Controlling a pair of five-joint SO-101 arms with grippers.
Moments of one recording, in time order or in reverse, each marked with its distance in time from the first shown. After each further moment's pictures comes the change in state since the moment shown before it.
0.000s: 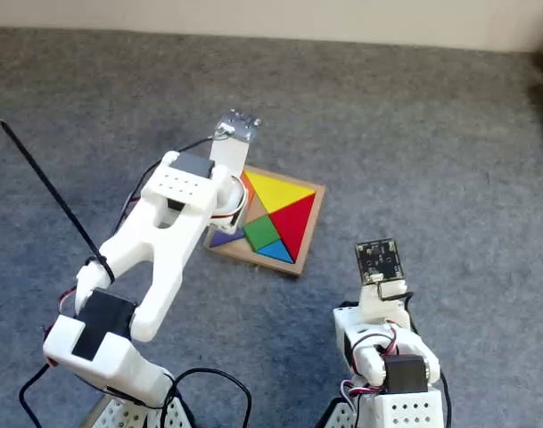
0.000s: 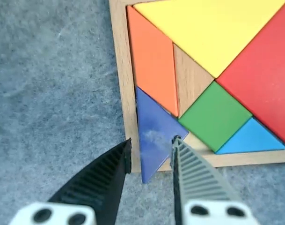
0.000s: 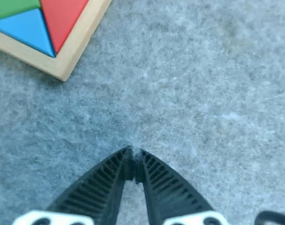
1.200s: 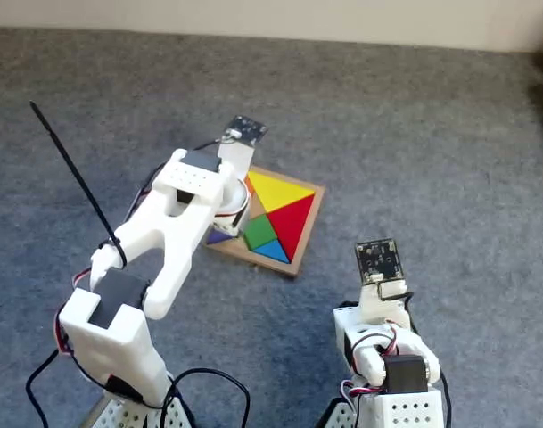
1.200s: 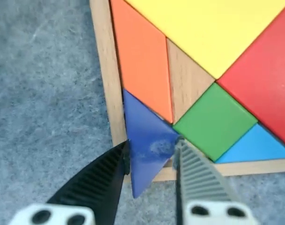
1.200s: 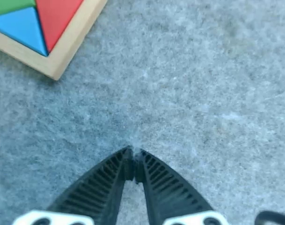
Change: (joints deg) left arm -1.7 9.9 -4.7 0.0 -2.6; right arm 0.0 0.0 0.0 0.0 0.0
